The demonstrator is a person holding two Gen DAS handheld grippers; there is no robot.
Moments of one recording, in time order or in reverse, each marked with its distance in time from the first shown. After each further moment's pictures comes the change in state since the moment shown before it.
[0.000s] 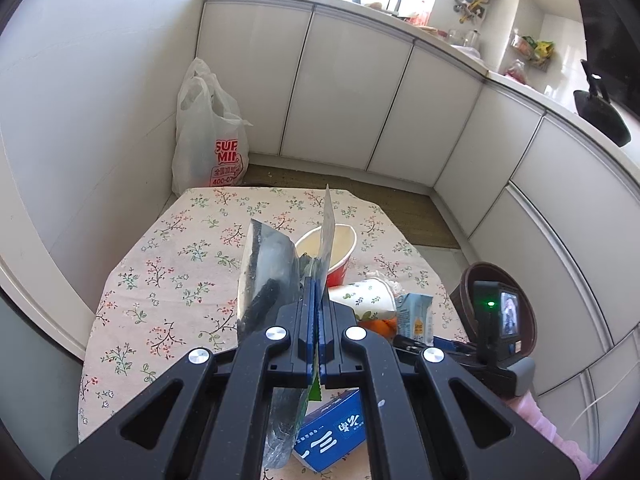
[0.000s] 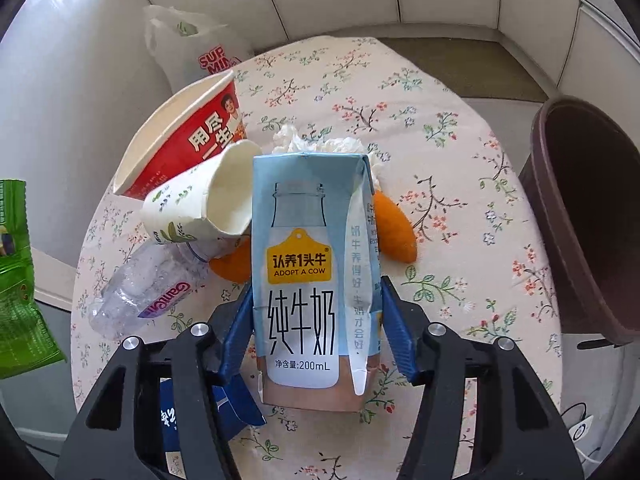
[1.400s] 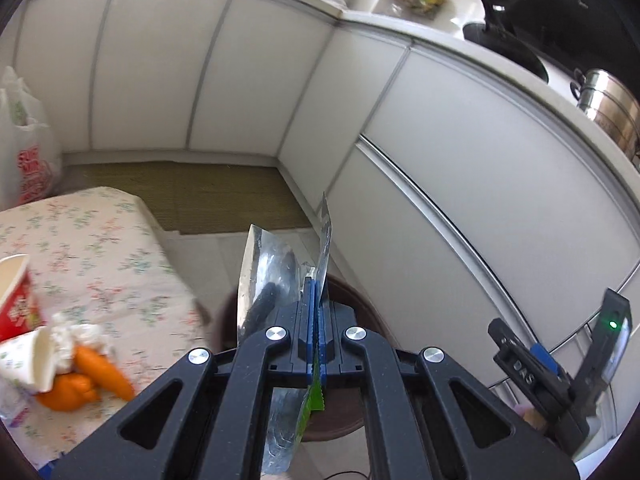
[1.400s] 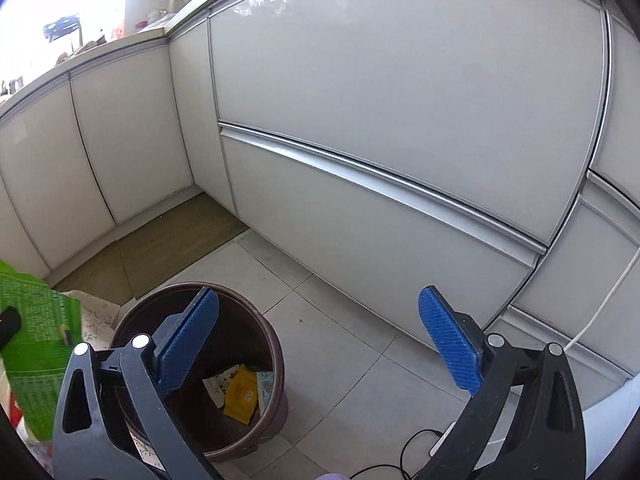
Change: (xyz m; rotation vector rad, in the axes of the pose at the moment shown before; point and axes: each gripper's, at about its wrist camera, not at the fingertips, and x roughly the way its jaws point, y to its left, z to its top) left arm 0.154 -0.313 0.020 0.130 0.119 -0.416; right arm -0.235 -0.282 -0.020 0.534 -0.539 -0.703
